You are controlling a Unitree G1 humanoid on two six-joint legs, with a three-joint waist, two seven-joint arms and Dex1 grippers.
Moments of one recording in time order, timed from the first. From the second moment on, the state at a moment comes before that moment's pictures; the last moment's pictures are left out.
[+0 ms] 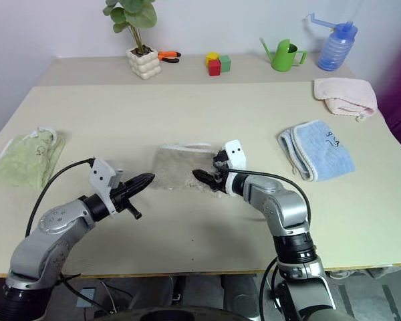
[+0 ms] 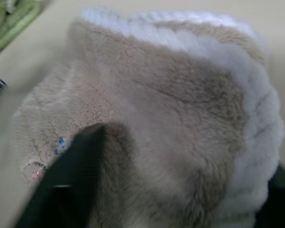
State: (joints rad) left arm 0.04 0.49 0.05 -0.48 -0.43 0.53 -0.56; right arm -0.38 -0.21 0.06 -0.16 0.42 0.92 0.49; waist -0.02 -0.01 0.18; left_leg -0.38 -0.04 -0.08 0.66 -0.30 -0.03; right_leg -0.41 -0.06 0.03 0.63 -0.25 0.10
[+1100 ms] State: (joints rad) left arm -0.09 0.41 -0.09 -0.39 -0.39 0.51 -0.57; right arm -0.41 -0.18 -0.87 -0.35 0.85 0.99 -0.24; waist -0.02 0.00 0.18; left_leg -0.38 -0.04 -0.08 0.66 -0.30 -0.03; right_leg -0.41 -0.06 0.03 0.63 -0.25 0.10
